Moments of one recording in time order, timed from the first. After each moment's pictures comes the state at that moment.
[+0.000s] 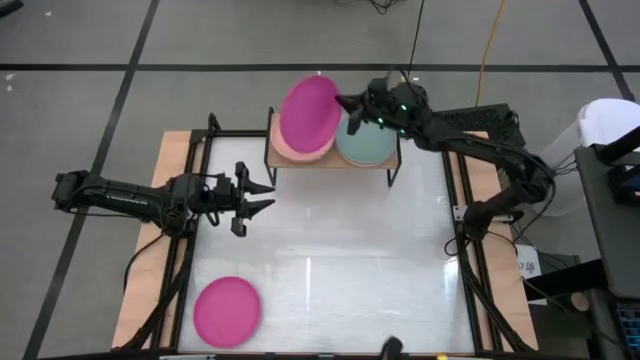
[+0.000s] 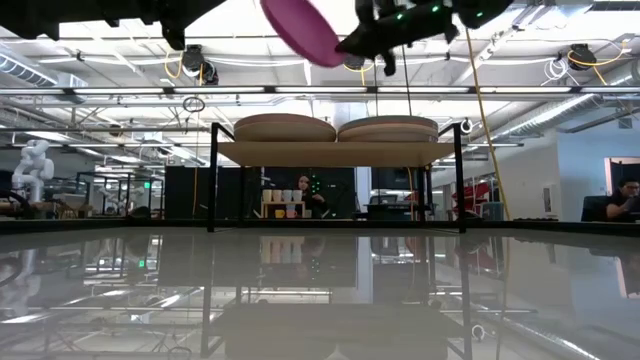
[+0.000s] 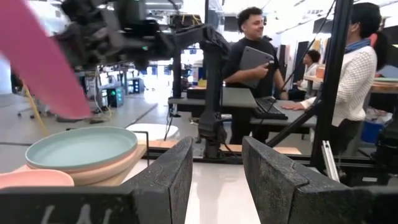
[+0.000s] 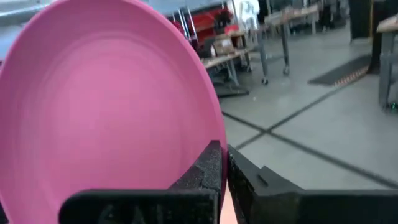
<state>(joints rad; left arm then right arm) -0.05 0.79 0.42 0.52 -0.08 0.00 -0.56 1.47 1.20 0.25 -0.11 0.29</state>
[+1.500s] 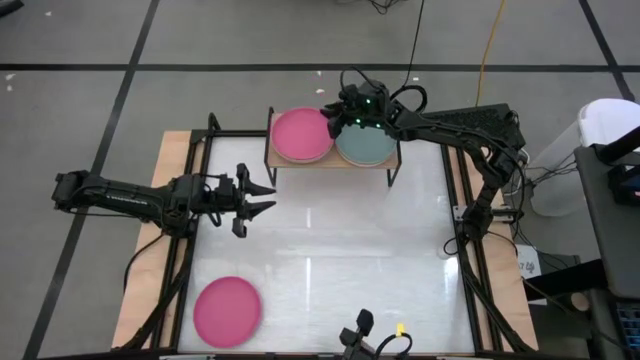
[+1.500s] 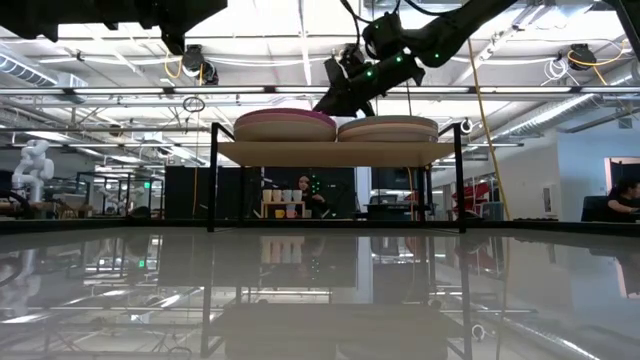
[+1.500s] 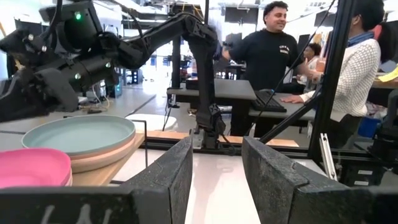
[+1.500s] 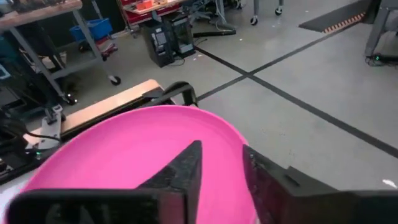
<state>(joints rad) -0.05 0.79 0.42 0.48 -0.08 -0.03 -0.62 1.76 1.34 0.12 -0.16 0.16</state>
